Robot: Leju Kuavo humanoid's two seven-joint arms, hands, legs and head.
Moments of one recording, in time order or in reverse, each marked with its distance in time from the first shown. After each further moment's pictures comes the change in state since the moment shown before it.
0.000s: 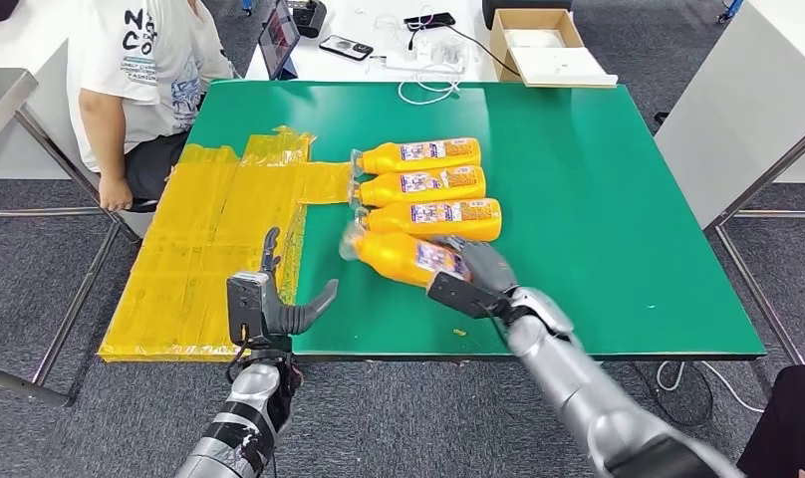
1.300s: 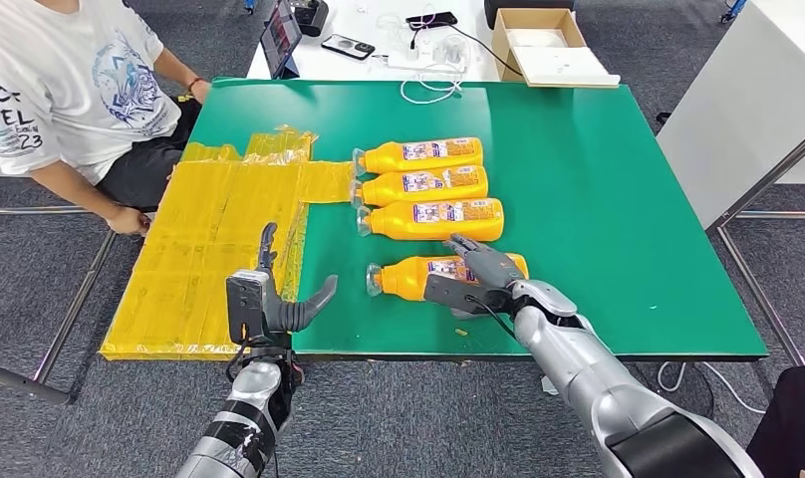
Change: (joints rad) left arm 0.002 -0.004 -0.002 -0.022 -0.024 0.010 -0.004; right arm -0.139 -0.030 0.087 0.217 0.211 0.202 0.207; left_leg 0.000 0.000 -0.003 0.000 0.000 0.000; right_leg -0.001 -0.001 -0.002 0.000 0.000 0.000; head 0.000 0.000
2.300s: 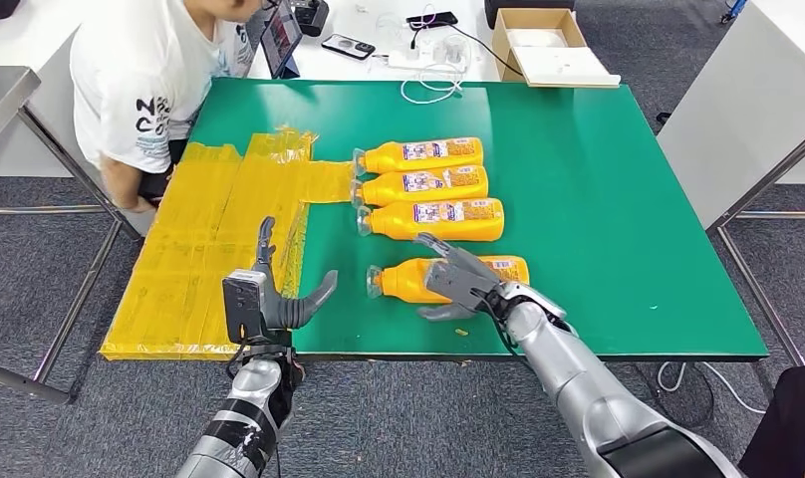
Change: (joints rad) left arm 0.001 -0.004 -0.004 -0.021 0.002 -0.004 -0.030; right arm 0.058 0.043 -0.143 -0.099 -0.178 0.187 -0.212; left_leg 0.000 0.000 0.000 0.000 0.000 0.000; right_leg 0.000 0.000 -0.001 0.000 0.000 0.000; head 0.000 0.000
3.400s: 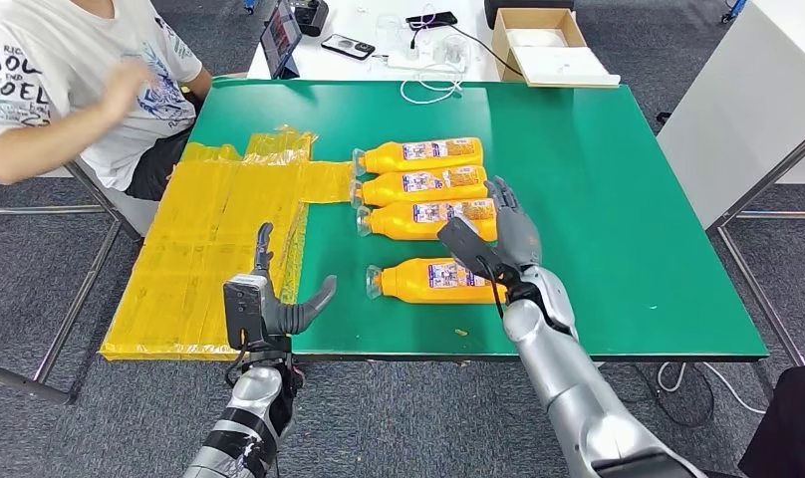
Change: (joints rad) left arm 0.045 -0.005 -0.014 -0.065 -0.019 0.037 0.049; right arm 0.059 0.069 -0.187 -0.186 0.259 -0.454 0.351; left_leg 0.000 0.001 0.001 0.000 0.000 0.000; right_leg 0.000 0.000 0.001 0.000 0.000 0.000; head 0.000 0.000
